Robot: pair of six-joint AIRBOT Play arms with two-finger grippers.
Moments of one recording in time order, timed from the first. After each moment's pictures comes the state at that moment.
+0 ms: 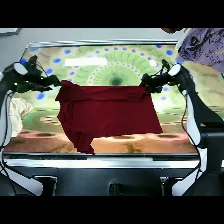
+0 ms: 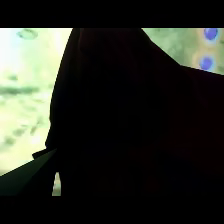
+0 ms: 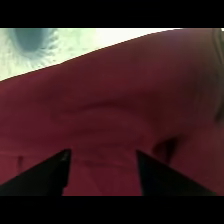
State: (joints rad) left arm 0.14 -1.84 1.83 1.25 -1.20 -1.60; right arm 0.00 -1.88 1.80 -1.01 1.10 1.73
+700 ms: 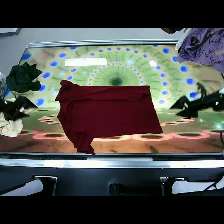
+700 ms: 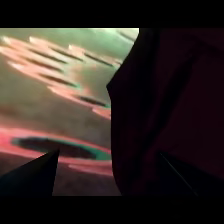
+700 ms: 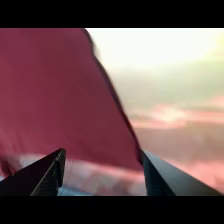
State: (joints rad) left arm 0.48 -1.30 1.17 1.08 -1.37 -1.52; right arm -0.46 -1.60 1.29 -0.96 1.49 1.34
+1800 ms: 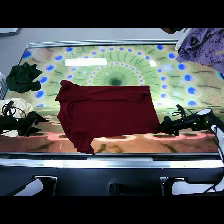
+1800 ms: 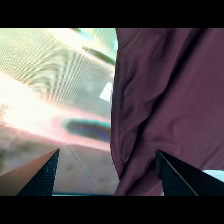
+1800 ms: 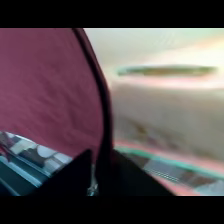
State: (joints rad) left arm 0.50 -1.19 0.86 0.98 -1.30 -1.46; right arm -0.38 -1.59 0.91 -0.88 1.29 1.18
